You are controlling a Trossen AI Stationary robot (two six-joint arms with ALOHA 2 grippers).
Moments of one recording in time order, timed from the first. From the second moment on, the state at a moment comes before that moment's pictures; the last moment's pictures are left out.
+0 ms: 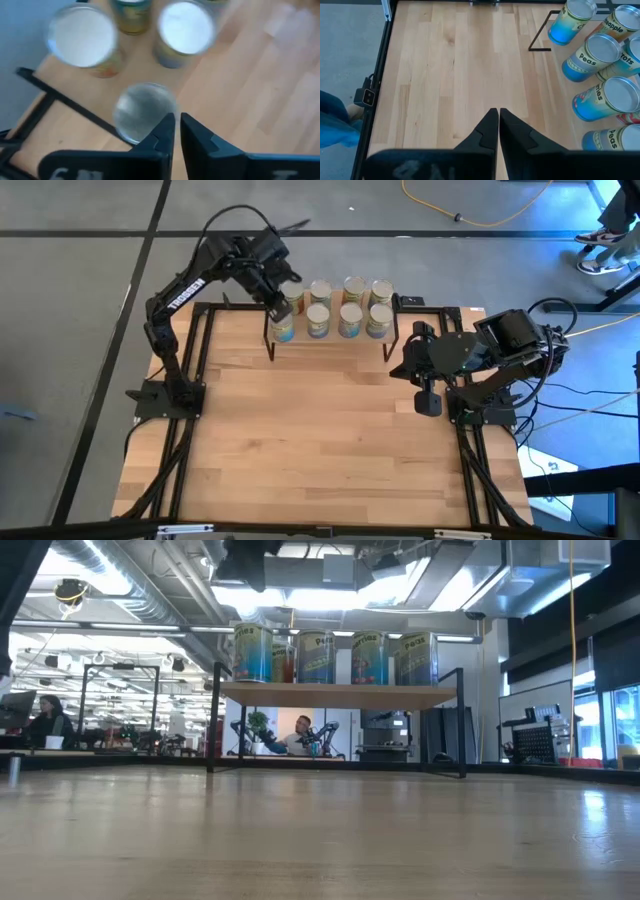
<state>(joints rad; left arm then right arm) 0.56 1.79 2.25 -1.57 0.12 -0.12 0.31 1.51 2.15 -1.50 0.27 0.23</state>
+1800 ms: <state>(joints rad) 0.58 1.61 1.78 -1.44 -0.03 0.04 0.31 1.52 2.15 -1.56 0.55 0.39</state>
